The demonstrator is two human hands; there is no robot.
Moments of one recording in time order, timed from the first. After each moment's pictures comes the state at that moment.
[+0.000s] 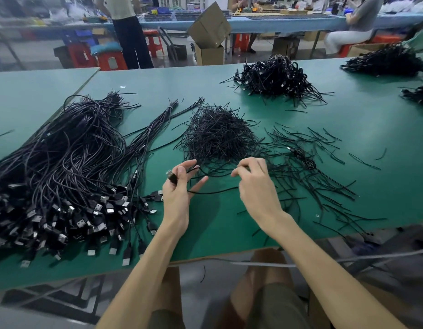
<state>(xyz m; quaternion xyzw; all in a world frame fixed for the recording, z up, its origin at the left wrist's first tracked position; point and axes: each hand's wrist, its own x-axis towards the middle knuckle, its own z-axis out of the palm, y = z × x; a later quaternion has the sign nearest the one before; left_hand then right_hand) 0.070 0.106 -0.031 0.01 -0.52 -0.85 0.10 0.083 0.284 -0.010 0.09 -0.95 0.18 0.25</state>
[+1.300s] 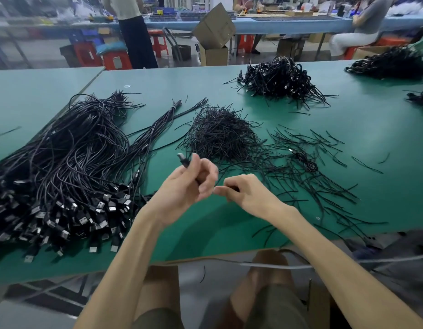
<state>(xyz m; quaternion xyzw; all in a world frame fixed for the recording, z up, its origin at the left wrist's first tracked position) 0.101 0.088 0.027 -0.25 -0.56 -0.76 -0.19 0.089 0.292 -0.002 0.20 -0.90 0.38 -0.01</state>
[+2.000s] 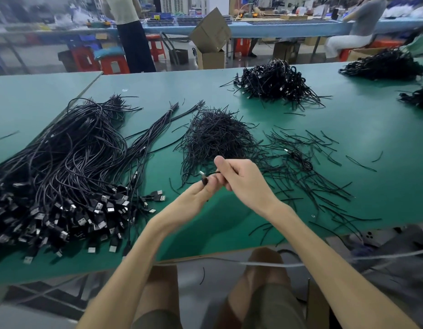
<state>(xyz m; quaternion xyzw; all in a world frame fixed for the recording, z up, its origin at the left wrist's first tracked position) 0.102 0.108 -0.002 -0.23 -0.73 -0.63 -0.16 0.105 0.275 0.034 0.18 -0.84 0.51 0.10</state>
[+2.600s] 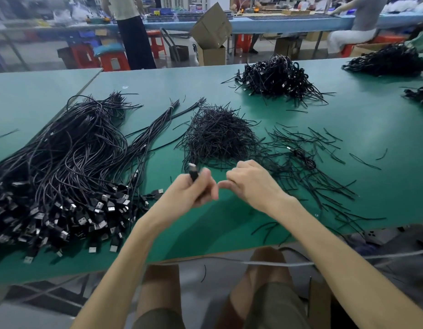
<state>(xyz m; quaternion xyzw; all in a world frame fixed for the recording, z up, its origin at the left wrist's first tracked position) 0.107 0.091 0.017 -0.23 -0.73 -0.64 -0.11 0.075 0.305 0.002 0.28 -0.95 0.02 0.16</state>
